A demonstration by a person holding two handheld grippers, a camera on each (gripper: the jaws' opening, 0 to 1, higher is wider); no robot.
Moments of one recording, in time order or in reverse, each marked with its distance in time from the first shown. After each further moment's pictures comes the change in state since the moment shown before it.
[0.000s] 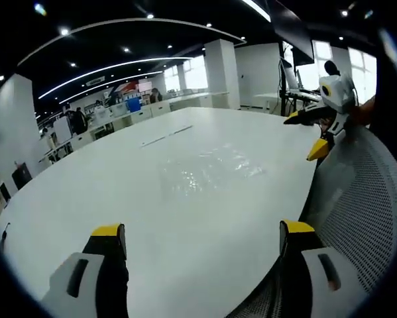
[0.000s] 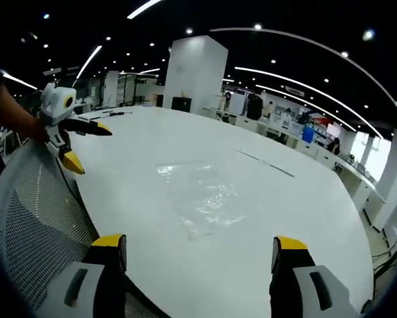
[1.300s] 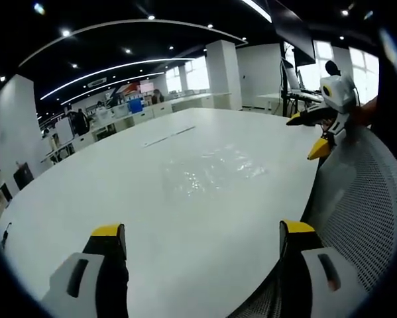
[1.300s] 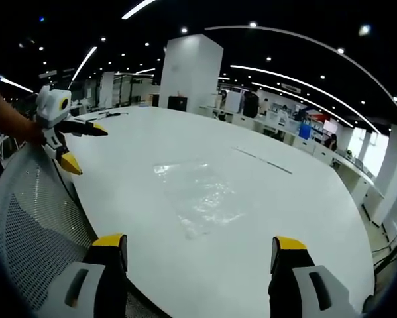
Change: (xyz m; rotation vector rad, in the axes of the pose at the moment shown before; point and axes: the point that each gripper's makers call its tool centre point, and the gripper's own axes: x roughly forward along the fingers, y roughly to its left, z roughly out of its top) left arm 0.000 0.006 -0.002 -0.002 -0.005 0.011; right arm 0.000 -0.004 -0.001 0.025 0.006 -0.014
